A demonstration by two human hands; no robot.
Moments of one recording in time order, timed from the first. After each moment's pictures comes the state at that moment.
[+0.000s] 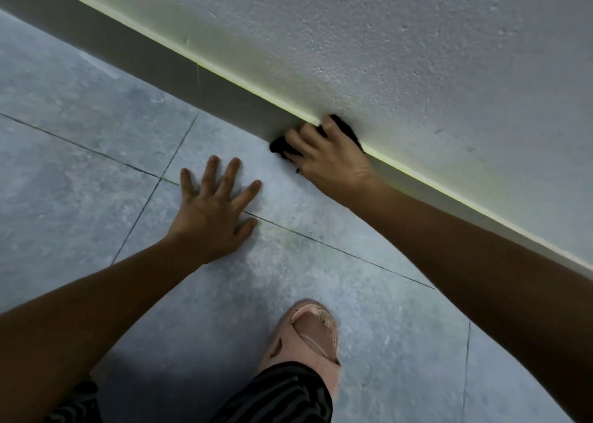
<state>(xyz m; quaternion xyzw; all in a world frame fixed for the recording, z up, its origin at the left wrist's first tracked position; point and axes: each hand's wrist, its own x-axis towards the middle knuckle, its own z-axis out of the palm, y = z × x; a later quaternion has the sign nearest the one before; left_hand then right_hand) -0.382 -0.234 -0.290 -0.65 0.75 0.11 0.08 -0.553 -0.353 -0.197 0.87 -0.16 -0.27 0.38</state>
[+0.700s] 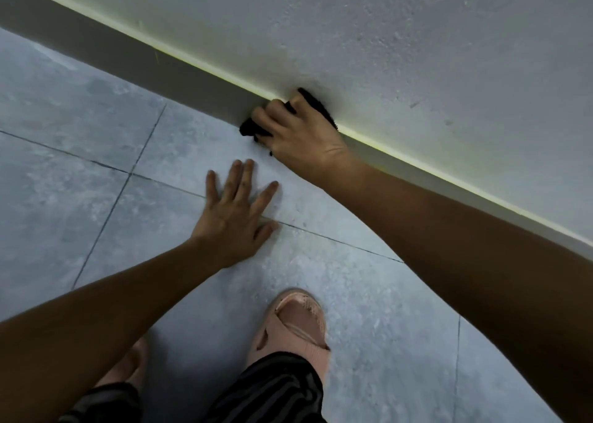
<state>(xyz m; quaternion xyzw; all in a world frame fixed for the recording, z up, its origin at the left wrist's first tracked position) -0.436 -0.235 -0.291 -0.61 0.78 0.14 0.03 -0.549 -0.355 -0.195 0.88 -0.15 -0.23 0.38</state>
